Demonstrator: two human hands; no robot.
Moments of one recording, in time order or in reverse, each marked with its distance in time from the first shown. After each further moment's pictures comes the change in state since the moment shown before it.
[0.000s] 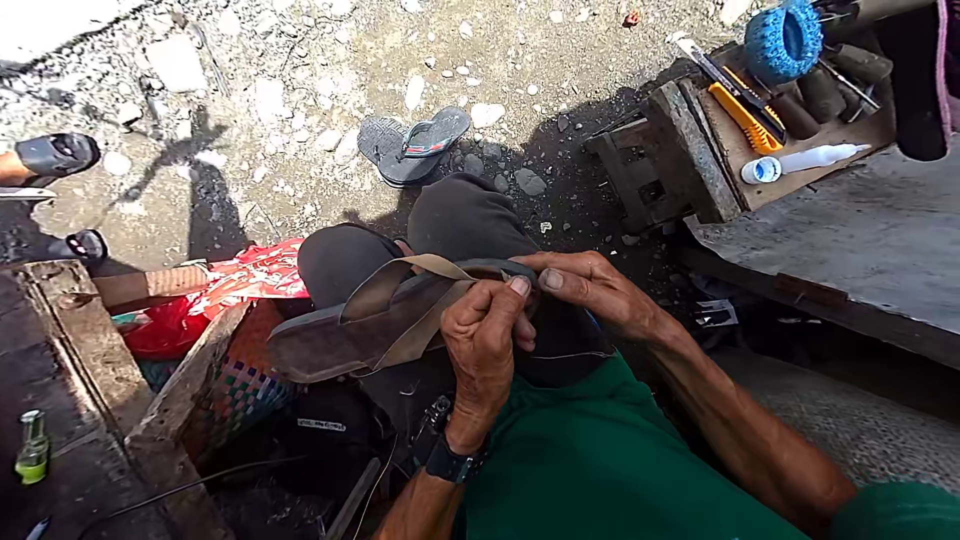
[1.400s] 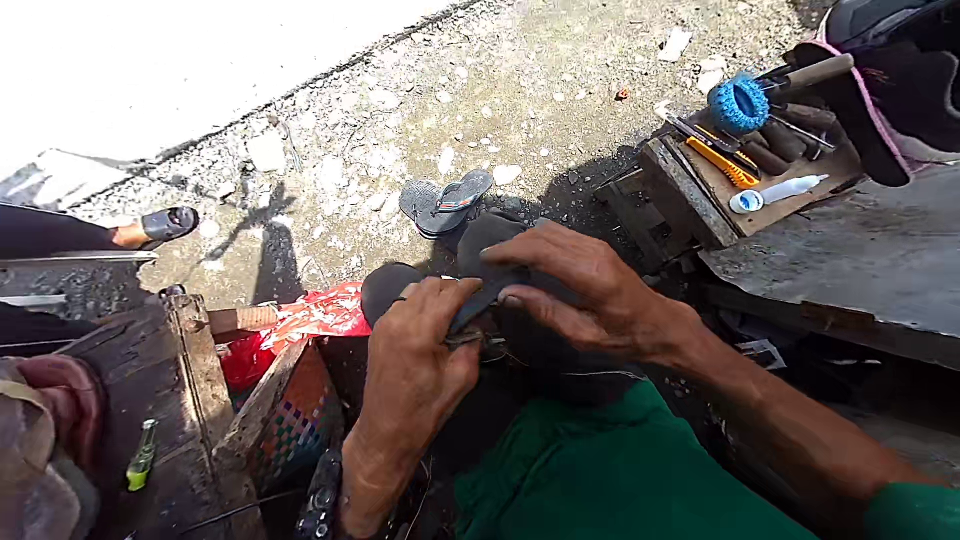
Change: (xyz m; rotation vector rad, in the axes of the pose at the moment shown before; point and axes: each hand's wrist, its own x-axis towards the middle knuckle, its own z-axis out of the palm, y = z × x) left_hand 0.029 0.118 -0.079 1.102 -0.339 0.566; right_hand 0.047 -0.080 0.035 -0.666 0.132 -0.521
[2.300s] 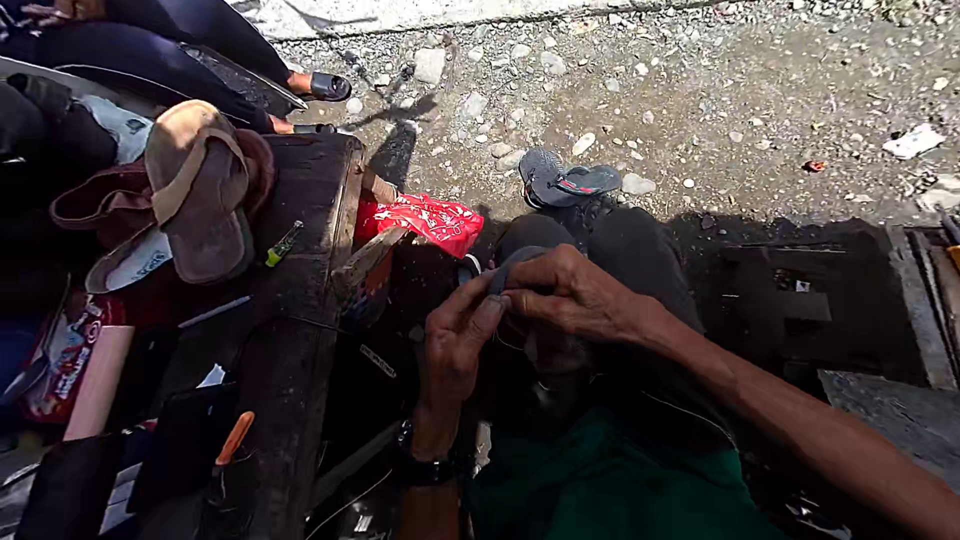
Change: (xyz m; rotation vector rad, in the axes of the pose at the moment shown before) left_hand -0.140 -0.060 0.023 -0.941 0.694 -0.383; right_hand 0.053 -0.012 0.154 0.433 -0.687 -0.011
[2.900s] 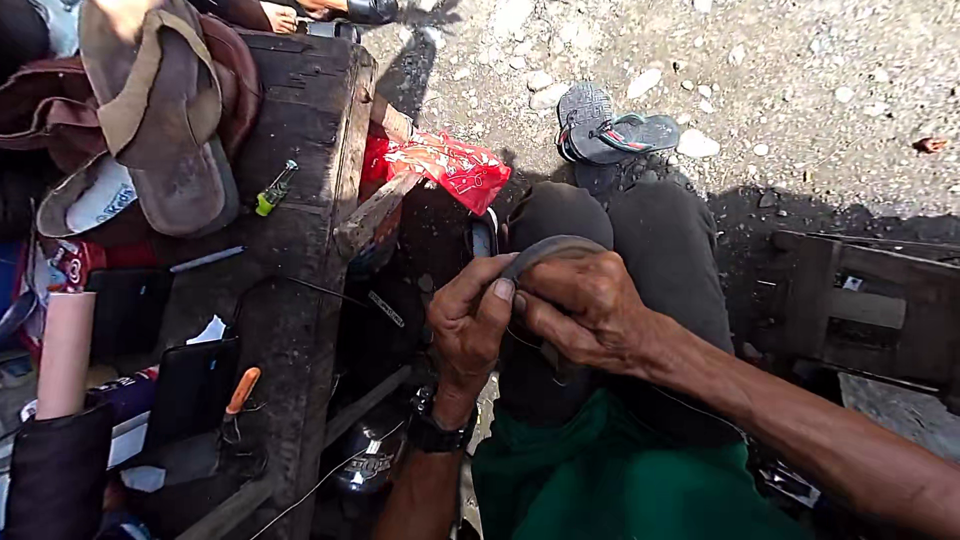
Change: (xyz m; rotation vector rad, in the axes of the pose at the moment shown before) left_hand 0.007 -0.027 -0.010 0.169 0.190 0.160; right_hand 0.008 0.019 0.036 -0.135 0.202 -0.116
